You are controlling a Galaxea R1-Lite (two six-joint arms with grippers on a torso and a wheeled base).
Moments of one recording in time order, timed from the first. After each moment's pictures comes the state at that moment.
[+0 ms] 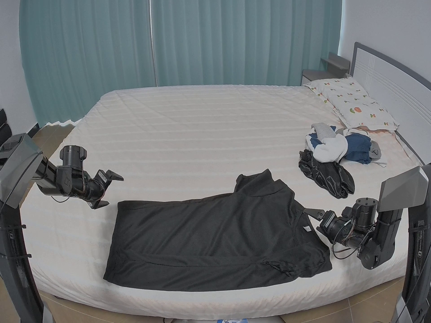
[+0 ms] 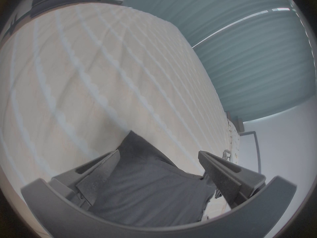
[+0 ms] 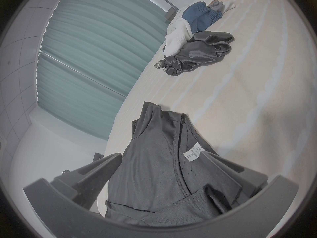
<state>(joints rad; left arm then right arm) 0.15 2.28 -1.27 -0.24 -0.36 -0.82 0.10 2.40 -0.43 -1.55 0.28 0.88</state>
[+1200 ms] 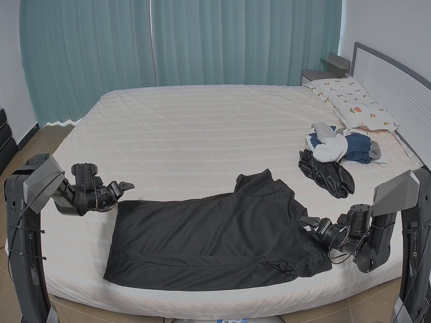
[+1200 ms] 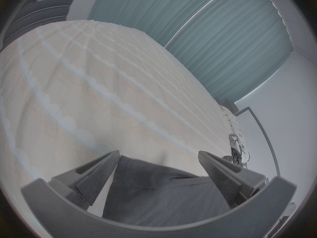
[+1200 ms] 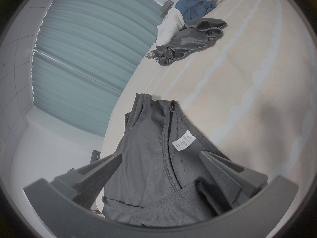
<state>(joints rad) 0.12 2.49 -1.28 -0.61 -0.38 -0.58 0.12 2.47 -0.45 -1.55 0.29 0.88</state>
